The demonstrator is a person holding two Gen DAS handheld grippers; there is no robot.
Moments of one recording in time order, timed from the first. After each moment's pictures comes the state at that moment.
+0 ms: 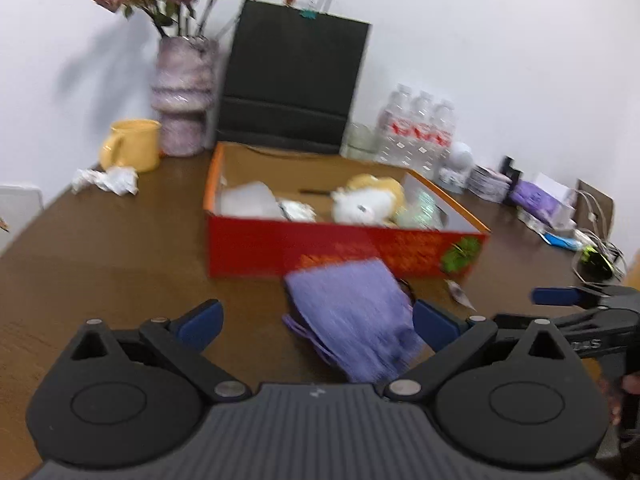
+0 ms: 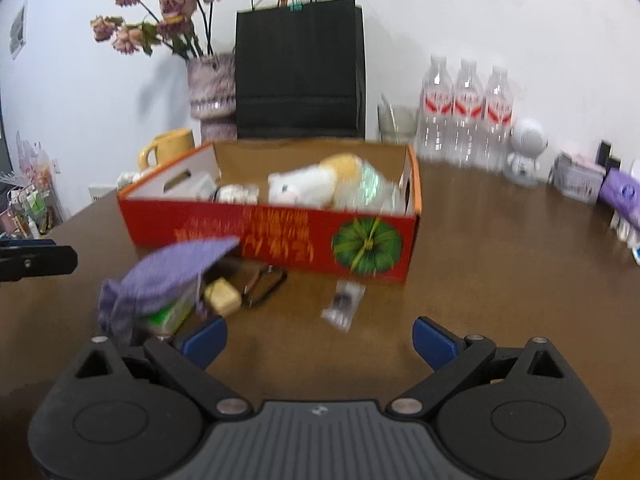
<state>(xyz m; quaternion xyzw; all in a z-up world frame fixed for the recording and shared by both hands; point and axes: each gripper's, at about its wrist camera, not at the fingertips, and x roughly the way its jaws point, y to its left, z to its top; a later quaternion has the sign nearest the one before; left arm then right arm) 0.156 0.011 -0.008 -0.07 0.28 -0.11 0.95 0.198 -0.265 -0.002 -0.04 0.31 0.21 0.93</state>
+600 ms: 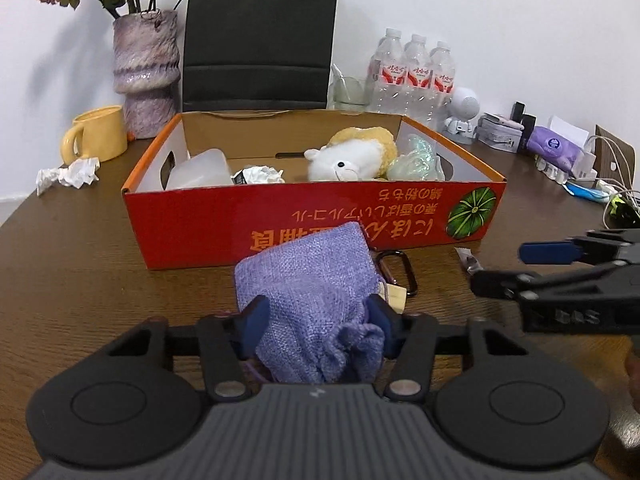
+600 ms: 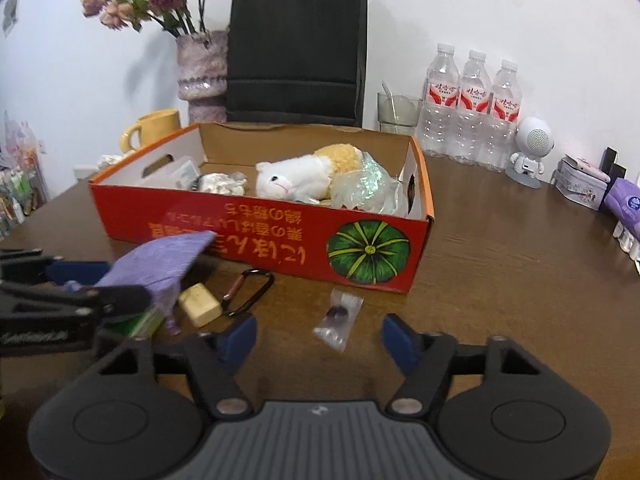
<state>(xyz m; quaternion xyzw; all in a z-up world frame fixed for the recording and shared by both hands) 0.204 -0.048 -0.042 -0.01 0.31 -0.09 0.94 0.235 -0.241 -0.011 -0.08 0.33 0.19 0.92</state>
